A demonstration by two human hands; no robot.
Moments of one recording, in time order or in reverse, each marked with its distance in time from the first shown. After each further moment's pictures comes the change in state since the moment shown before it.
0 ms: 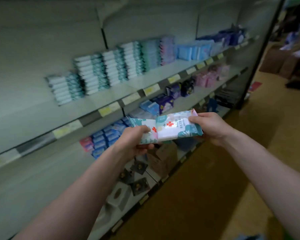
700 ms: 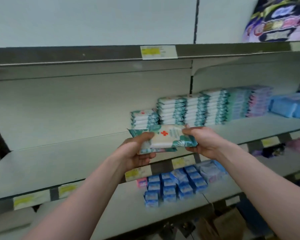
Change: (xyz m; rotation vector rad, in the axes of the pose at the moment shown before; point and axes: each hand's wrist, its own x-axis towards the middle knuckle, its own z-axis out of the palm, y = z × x) left_hand 0.041 0.086 -0.212 -0.336 0.229 0.147; right_hand 0.111 -0.147 0.243 0.048 -0.460 -0.064
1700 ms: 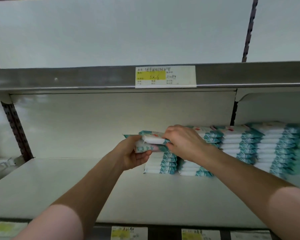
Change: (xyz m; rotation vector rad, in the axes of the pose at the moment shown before) left_hand 0.128 0.081 -0.019 -0.337 0.335 0.045; right_hand 0.182 -0.074 0.053 -1.452 -0.223 -1.297
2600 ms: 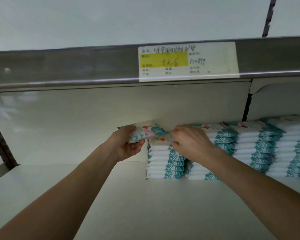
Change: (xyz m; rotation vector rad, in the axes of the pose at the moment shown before) left_hand 0.067 0.036 -0.023 0.007 -0.027 0.049; right_hand 0.032 0.022 0.046 -0.049 -0.023 0.187
